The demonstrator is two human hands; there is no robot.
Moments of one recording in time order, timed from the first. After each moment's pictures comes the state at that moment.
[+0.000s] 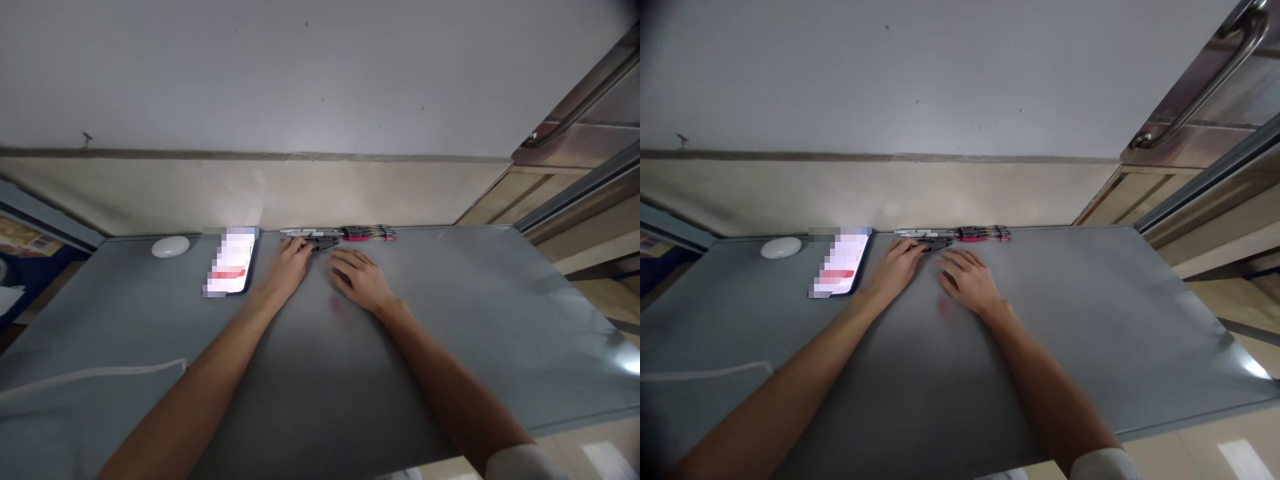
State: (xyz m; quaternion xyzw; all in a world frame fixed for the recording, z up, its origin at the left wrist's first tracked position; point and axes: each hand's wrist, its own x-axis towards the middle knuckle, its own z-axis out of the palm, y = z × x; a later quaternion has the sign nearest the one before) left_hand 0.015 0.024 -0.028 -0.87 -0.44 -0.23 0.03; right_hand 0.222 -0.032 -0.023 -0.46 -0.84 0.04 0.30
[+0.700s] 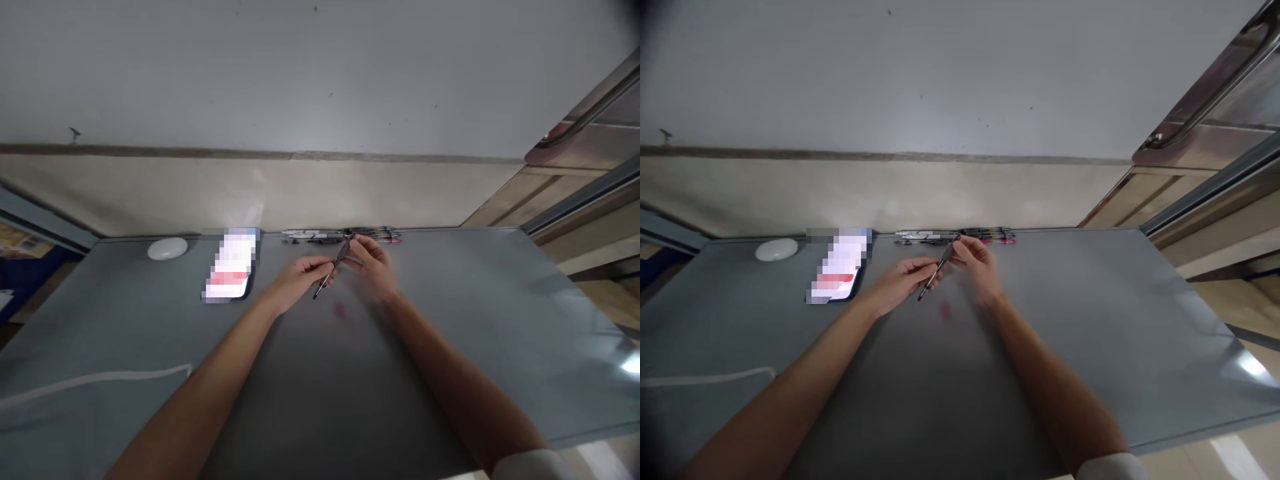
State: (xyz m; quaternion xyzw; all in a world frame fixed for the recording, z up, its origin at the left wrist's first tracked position) left_hand 0.029 -0.001 -0.002 -0.57 -0.38 -0.30 -0.66; right_hand 0.206 -0.008 -0.008 -0.38 -0.32 0.60 0.63
